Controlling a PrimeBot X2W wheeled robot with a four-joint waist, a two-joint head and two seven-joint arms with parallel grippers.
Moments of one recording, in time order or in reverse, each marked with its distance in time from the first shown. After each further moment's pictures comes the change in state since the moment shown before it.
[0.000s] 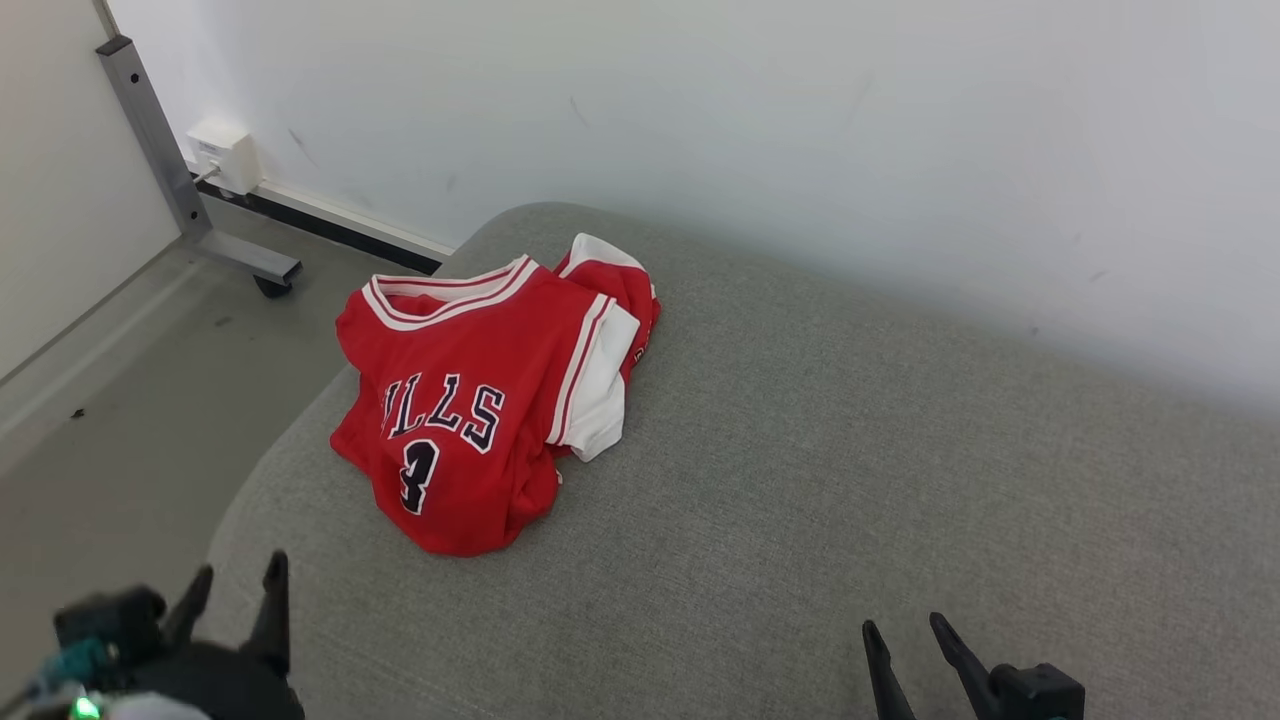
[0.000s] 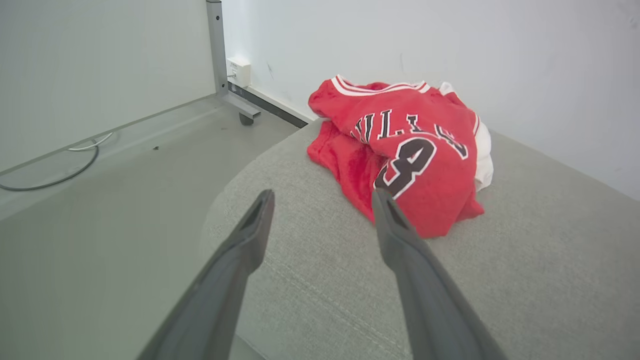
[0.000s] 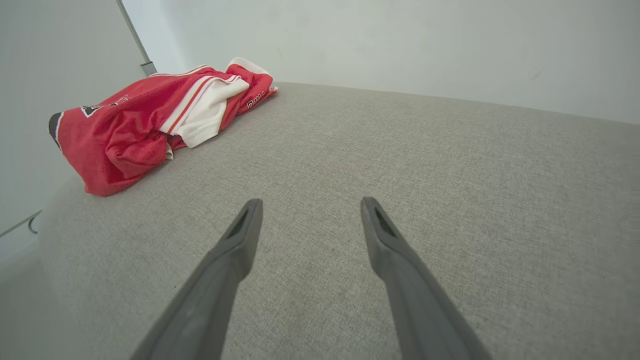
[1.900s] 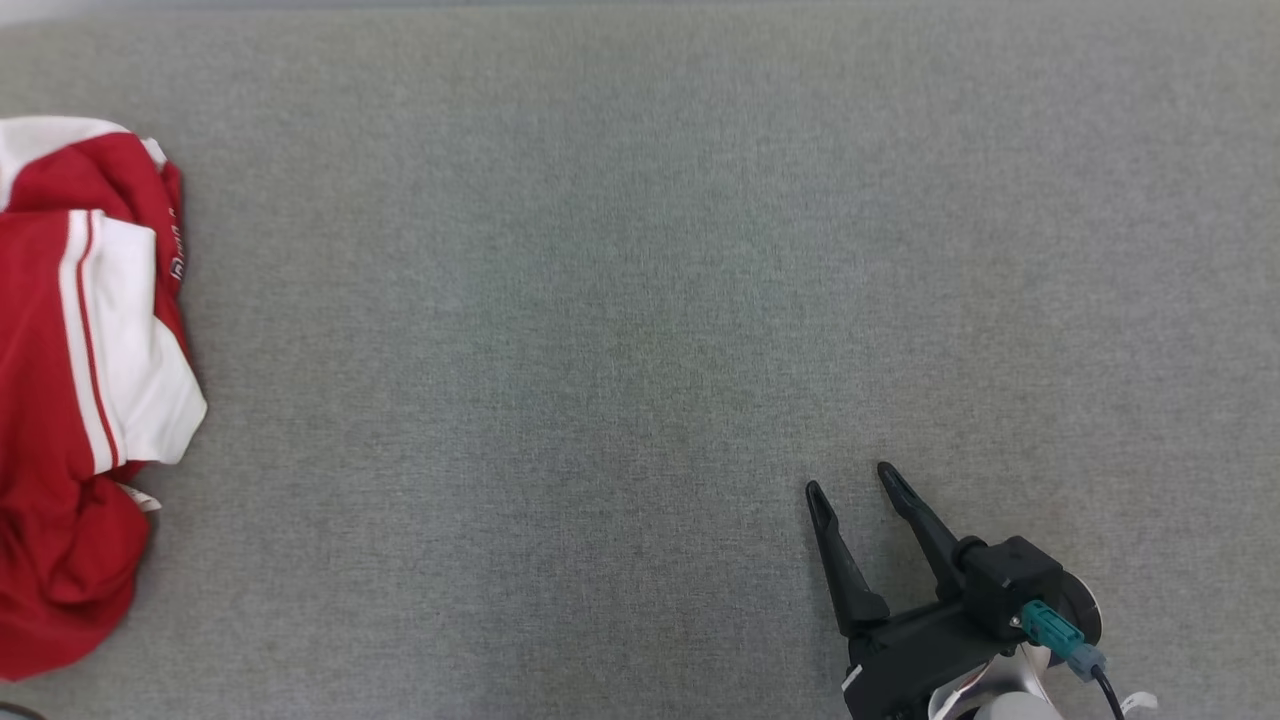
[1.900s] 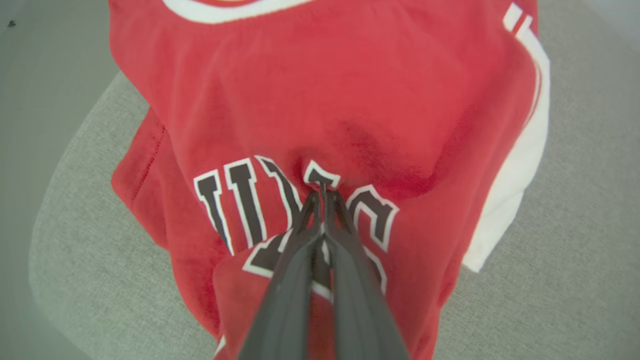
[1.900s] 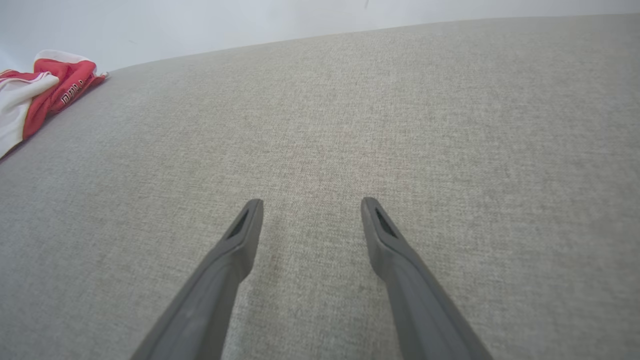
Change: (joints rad) left arm -0.324 0.339 0.178 -0.058 -0.357 0.257 0.812; right arm -0.101 -0.001 0.068 -0.266 -0.047 0.000 0.117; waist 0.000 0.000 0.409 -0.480
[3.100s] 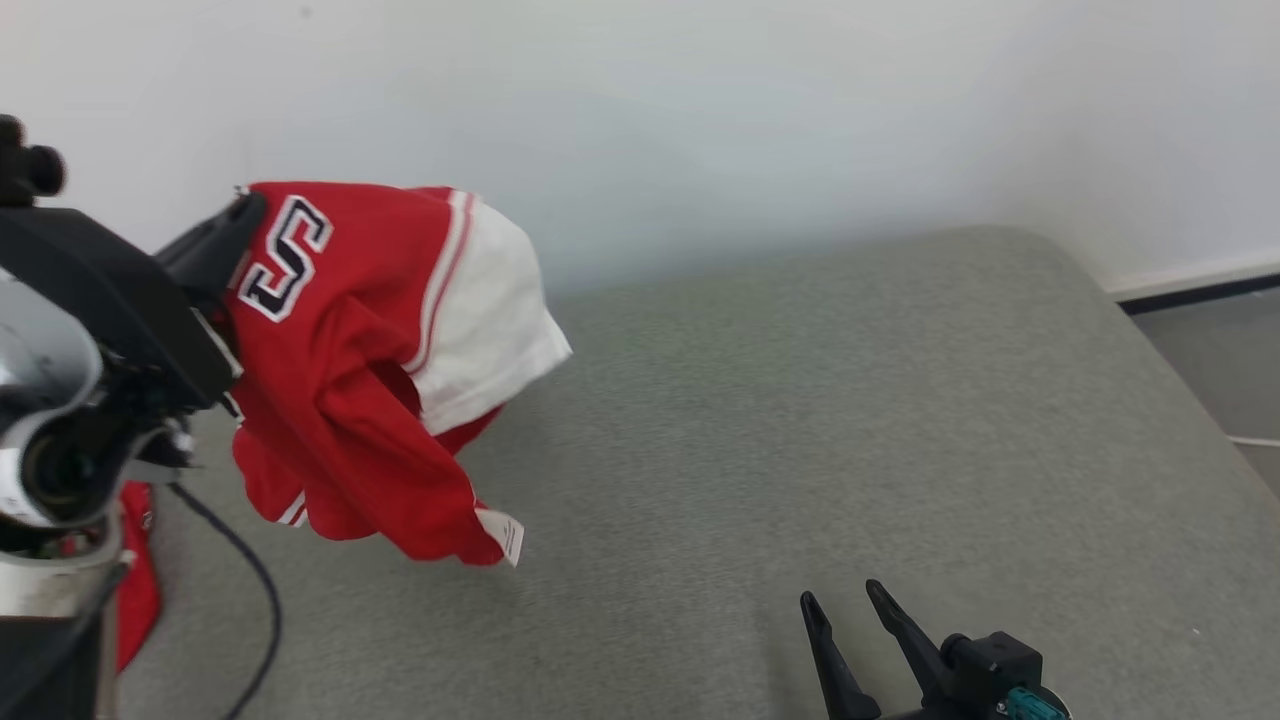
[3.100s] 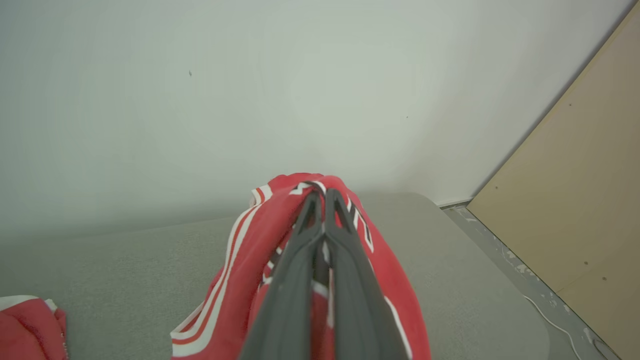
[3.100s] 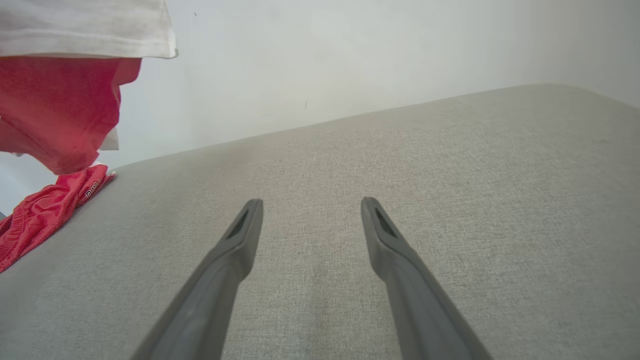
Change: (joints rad) left arm -0.242 -0.167 -0.262 -0.243 -0.075 -0.162 -0.052; right arm 0.085 0.000 0.048 0.170 0.134 0.000 -0.075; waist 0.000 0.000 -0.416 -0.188
